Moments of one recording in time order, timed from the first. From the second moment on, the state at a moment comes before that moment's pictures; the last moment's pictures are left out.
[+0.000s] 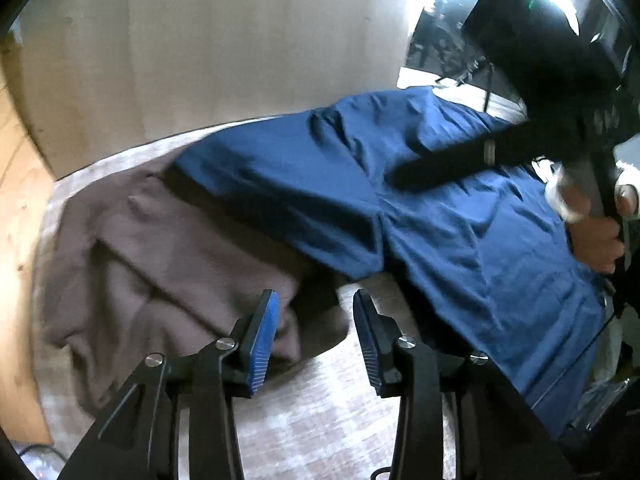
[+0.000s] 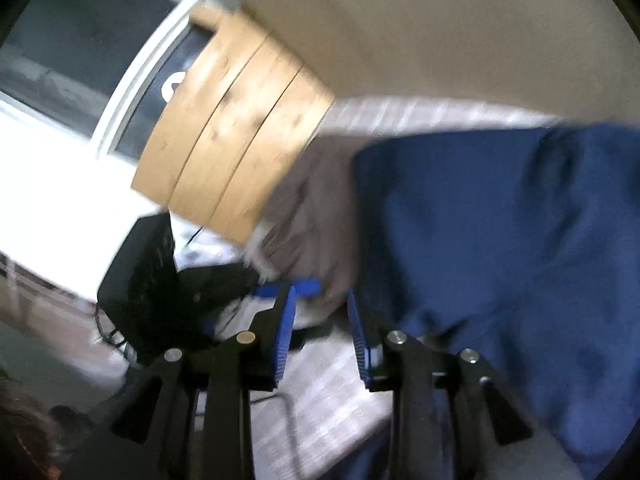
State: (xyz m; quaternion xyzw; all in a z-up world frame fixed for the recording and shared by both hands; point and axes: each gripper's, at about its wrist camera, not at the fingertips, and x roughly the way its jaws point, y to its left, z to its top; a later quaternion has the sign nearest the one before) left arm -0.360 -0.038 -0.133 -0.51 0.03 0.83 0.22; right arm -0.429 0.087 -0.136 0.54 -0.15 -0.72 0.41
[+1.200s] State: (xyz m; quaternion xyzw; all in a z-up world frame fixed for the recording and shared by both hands) left arm -0.044 0.066 -0.154 -0.61 -0.07 0.78 0.12; right arm -0.256 0.406 -0.089 0.49 0.03 -0.86 0.16
